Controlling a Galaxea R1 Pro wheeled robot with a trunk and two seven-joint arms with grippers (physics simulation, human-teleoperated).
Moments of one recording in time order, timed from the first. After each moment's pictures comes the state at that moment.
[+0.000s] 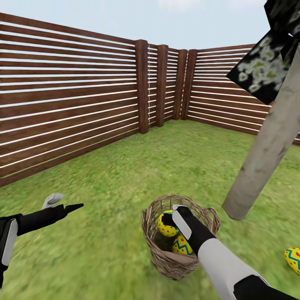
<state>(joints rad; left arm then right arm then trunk) -0.45 0.27 0.45 -1.37 0.07 1.04 -0.95 -0.79 0.14 0.30 -0.61 -0.59 0.65 -0.40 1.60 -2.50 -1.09</state>
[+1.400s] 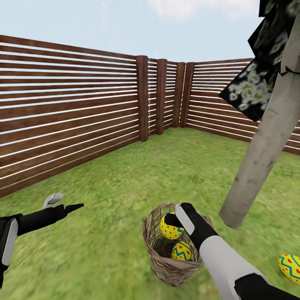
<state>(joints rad) -0.45 0.27 0.45 -1.37 0.07 1.04 -0.95 -0.80 0.14 0.21 -0.62 -0.59 0.76 -0.44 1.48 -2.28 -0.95</state>
